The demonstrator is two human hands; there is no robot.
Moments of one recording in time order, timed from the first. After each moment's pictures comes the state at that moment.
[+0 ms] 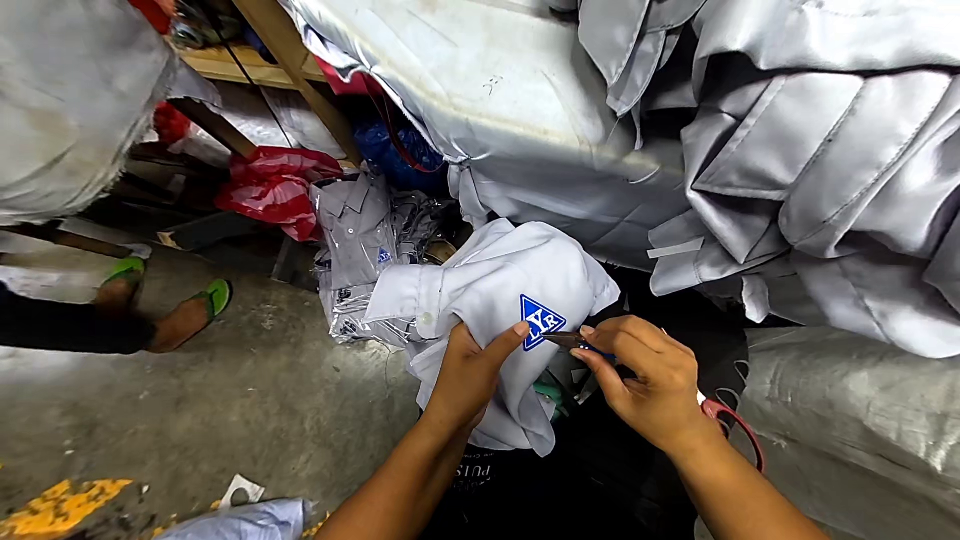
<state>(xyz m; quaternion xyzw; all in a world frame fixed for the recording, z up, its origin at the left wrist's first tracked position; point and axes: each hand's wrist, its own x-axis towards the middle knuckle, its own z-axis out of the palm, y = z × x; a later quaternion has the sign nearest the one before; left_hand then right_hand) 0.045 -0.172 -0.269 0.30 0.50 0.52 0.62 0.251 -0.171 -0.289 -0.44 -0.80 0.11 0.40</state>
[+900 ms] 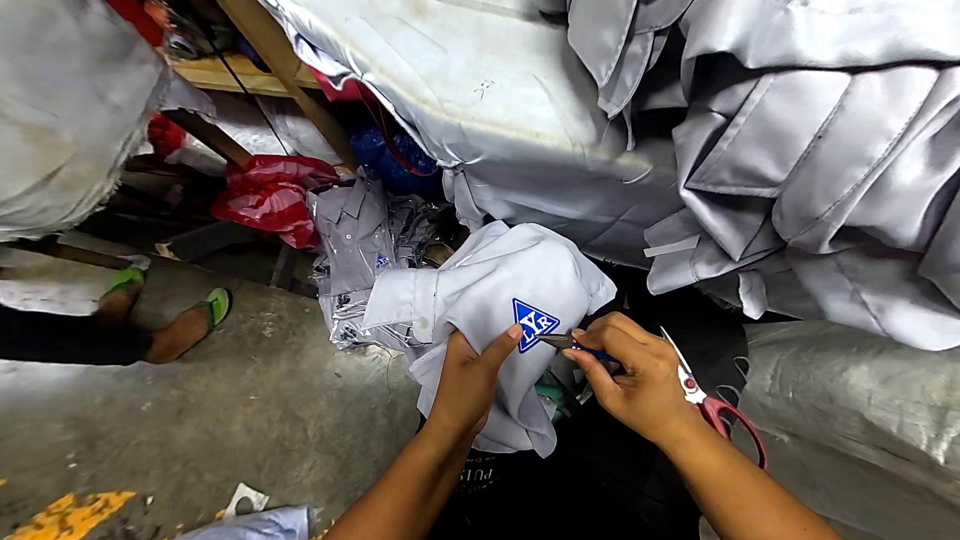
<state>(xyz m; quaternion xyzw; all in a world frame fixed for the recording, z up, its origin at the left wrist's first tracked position) 0.048 -0.174 -0.271 0.28 0.52 0.53 0.61 0.247 -0.168 -0.300 -0.44 -0.78 0.17 0.41</state>
